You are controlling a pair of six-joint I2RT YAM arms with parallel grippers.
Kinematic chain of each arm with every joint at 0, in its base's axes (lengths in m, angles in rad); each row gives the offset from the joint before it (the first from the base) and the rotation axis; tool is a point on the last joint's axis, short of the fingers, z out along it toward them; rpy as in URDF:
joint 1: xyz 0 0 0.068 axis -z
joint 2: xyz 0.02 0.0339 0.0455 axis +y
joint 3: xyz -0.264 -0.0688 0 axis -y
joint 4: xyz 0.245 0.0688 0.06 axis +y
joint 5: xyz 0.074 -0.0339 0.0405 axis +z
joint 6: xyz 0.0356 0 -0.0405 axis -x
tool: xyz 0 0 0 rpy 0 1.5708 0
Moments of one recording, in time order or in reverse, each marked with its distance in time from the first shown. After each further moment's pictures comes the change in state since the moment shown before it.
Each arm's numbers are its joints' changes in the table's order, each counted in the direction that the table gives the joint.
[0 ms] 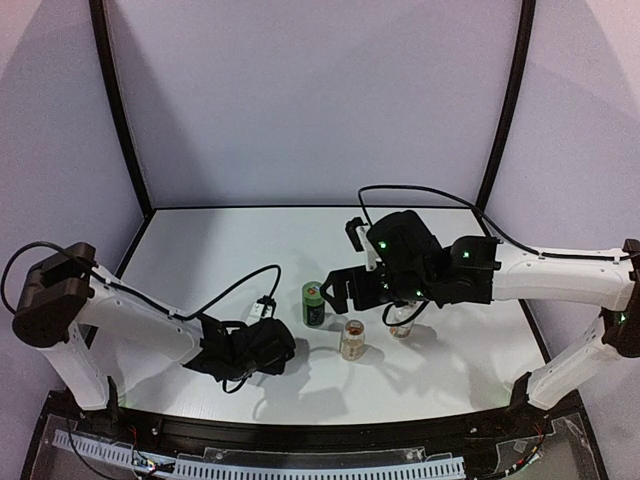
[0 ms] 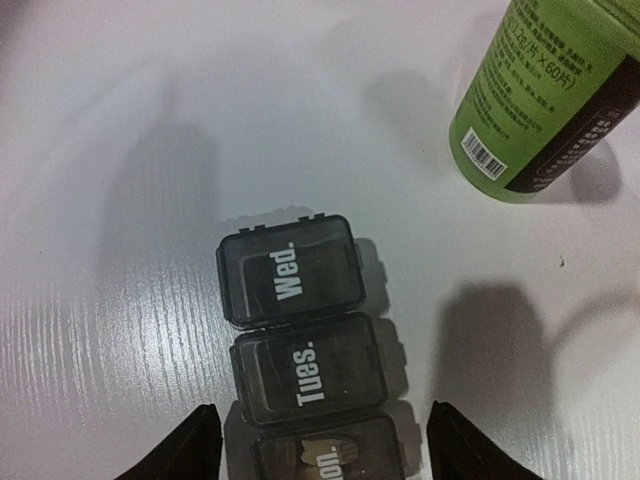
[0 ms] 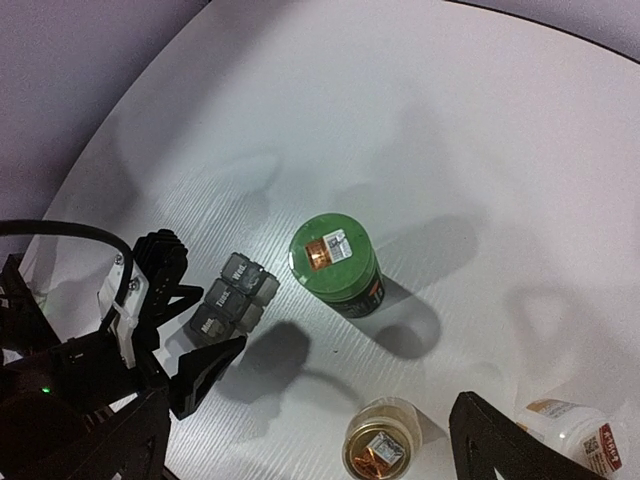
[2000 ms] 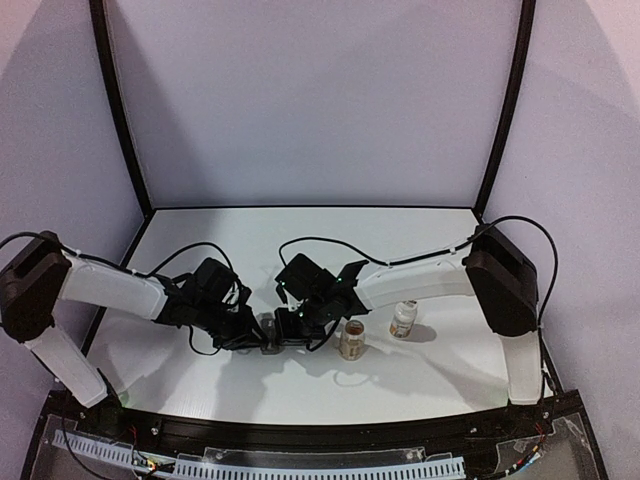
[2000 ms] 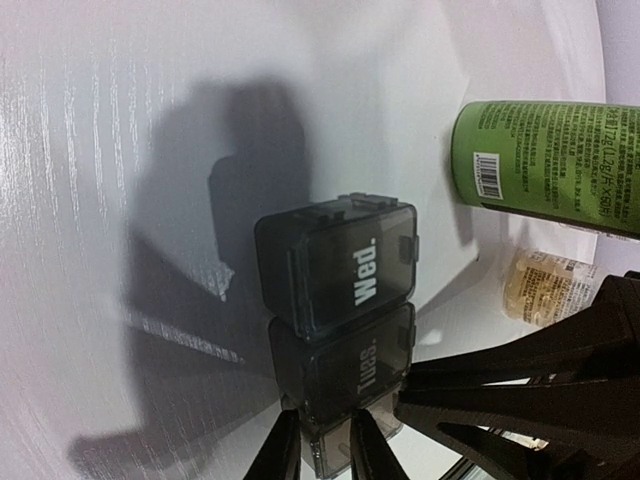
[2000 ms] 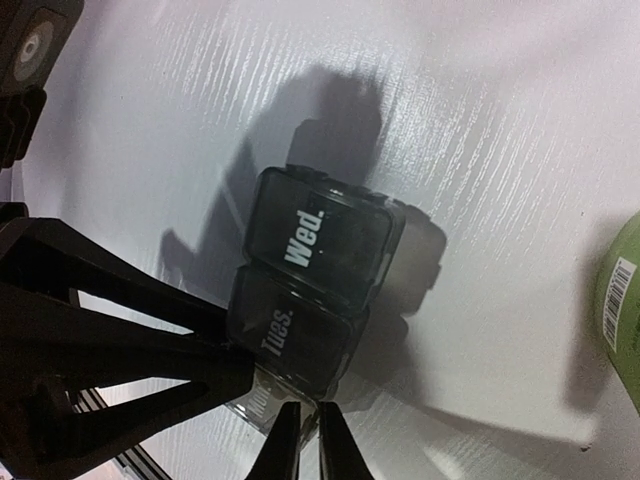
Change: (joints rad) left arm -0.458 -0.126 -0.100 -0.075 -0.933 0.051; right arm -0.007 0.705 0.360 -0.068 0.418 -0.255
